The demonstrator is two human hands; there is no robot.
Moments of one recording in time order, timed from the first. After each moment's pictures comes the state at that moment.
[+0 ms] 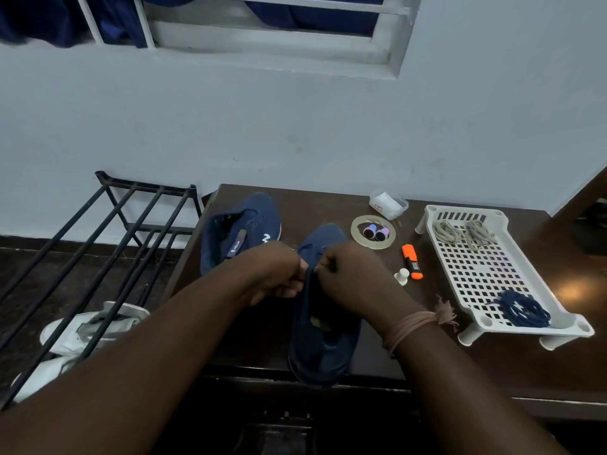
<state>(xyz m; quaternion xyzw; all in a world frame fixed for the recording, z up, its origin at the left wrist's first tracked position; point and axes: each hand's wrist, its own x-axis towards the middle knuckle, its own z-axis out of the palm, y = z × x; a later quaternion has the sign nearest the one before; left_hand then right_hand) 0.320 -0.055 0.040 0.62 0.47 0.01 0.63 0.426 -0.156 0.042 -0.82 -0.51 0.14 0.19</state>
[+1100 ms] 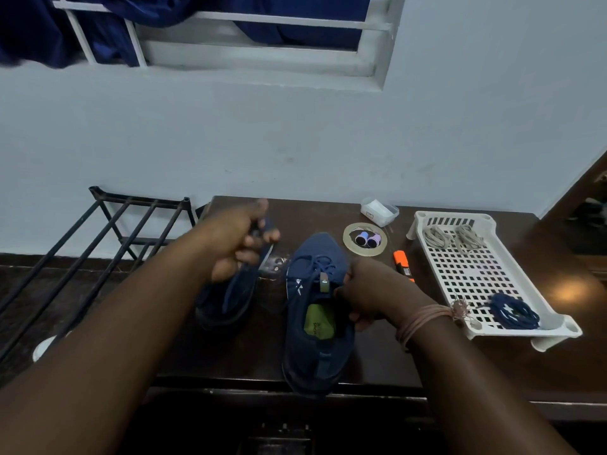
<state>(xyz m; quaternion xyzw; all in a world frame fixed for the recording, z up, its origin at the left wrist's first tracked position) 0.298 -0.015 0.083 0.51 0.41 0.16 0.74 0.444 -0.173 0.073 -0.84 -0.32 0.40 0.14</state>
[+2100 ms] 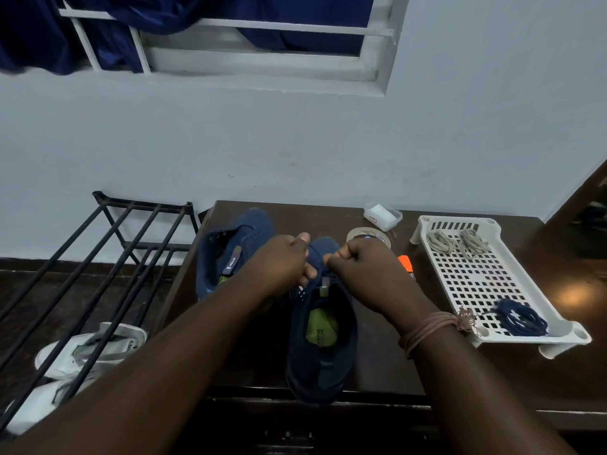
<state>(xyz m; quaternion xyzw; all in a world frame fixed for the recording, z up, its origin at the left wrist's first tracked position) 0.333 -0.063 0.065 0.68 0.43 0.11 0.58 0.447 -0.166 0.064 -0.82 -0.41 0.20 0.36</state>
